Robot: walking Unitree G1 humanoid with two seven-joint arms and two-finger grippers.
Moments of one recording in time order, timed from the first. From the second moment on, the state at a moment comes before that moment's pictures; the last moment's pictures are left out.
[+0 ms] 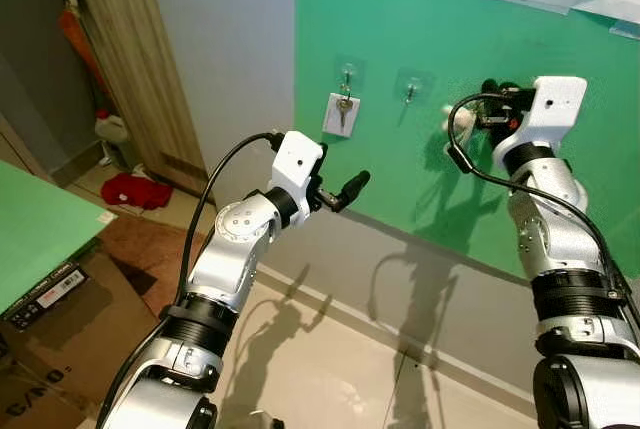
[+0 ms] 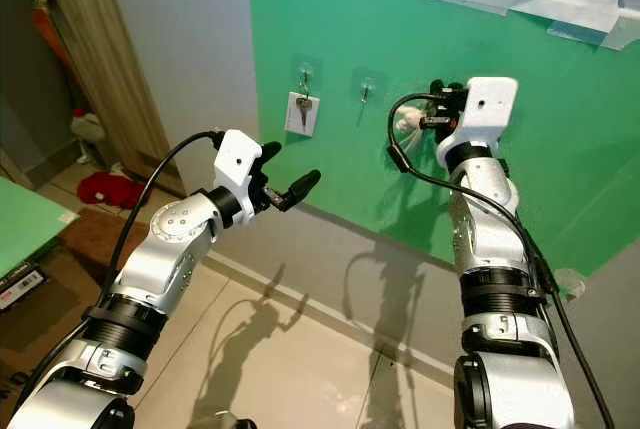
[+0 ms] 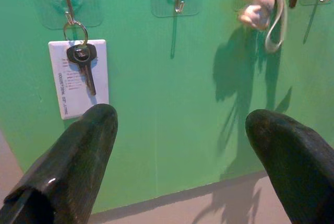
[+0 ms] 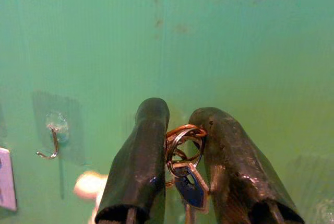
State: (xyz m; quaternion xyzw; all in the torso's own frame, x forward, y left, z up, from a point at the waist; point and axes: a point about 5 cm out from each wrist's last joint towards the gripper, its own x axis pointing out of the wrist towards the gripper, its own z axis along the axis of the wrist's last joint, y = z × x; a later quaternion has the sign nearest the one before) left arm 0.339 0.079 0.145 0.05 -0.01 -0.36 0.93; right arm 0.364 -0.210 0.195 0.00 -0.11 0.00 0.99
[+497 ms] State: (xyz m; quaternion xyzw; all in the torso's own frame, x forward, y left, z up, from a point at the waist) left arm 0.339 0.079 0.146 0.05 -0.01 -0.36 0.93; right arm 0.364 -0.209 0.193 -0.01 -0.12 0.00 0.99
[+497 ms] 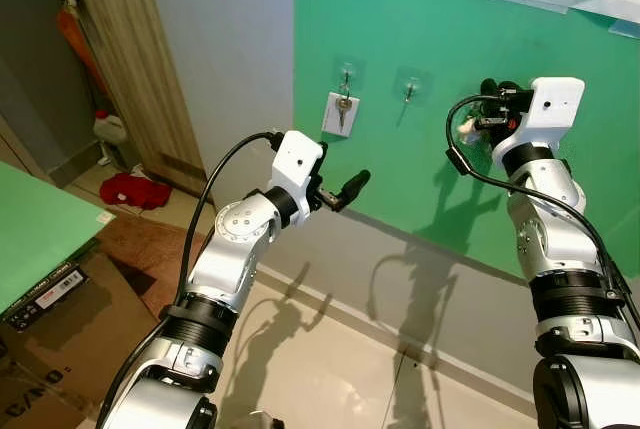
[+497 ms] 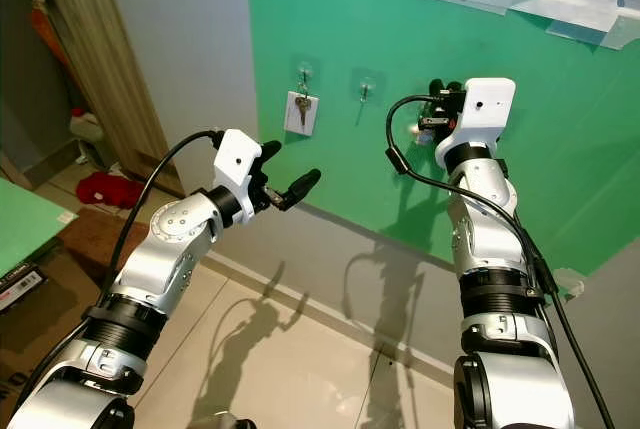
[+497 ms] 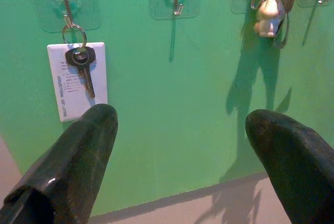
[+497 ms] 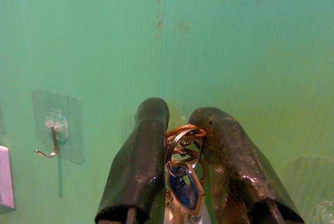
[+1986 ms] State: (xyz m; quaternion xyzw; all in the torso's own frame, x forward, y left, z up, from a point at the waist) left arm 0.338 0.080 0.145 0.05 -0.01 -0.36 0.93; right arm 0.367 -0.197 0.172 0.04 -0.03 0.04 1.00
